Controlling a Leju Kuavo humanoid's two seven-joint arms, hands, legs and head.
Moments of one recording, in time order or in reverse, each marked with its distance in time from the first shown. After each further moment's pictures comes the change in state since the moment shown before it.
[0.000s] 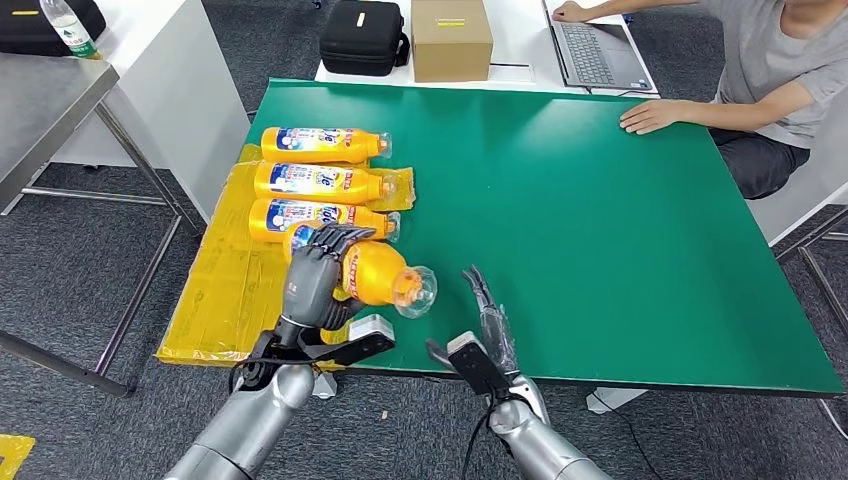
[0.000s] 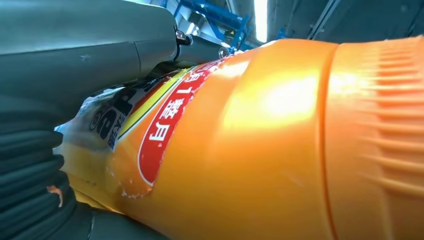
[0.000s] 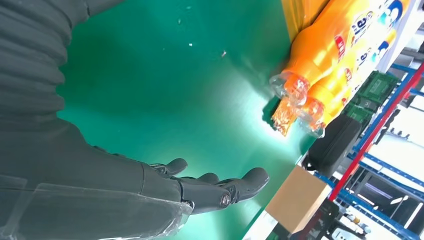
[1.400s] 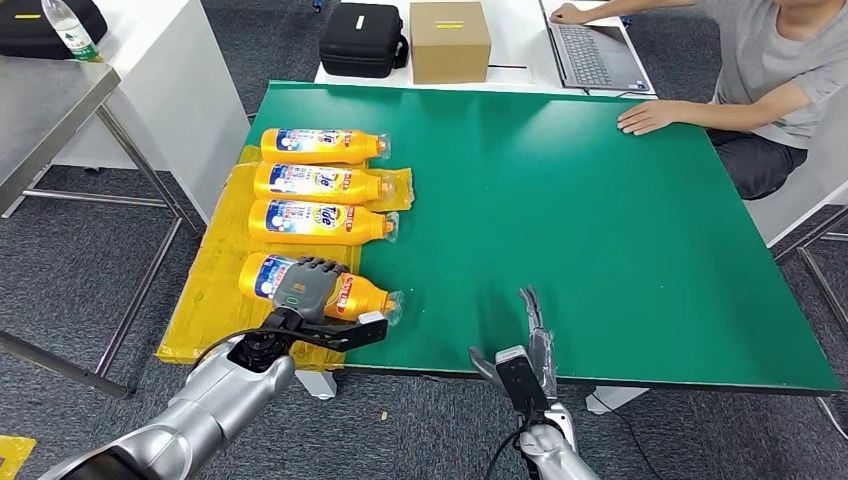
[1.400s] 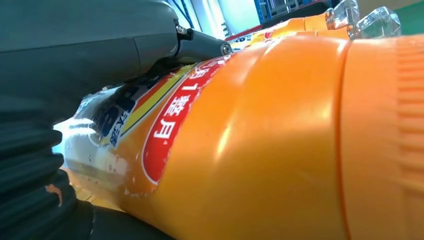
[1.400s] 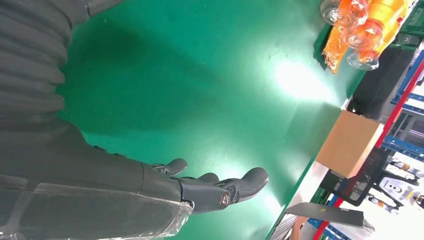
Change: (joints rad) left arm -0.214 0.145 -0.289 0.363 -0.269 -0.375 0.592; right arm 0.155 -0.054 -0.227 -0.129 0.026 -0.034 0.000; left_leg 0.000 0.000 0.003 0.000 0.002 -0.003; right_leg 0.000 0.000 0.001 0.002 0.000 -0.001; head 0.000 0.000
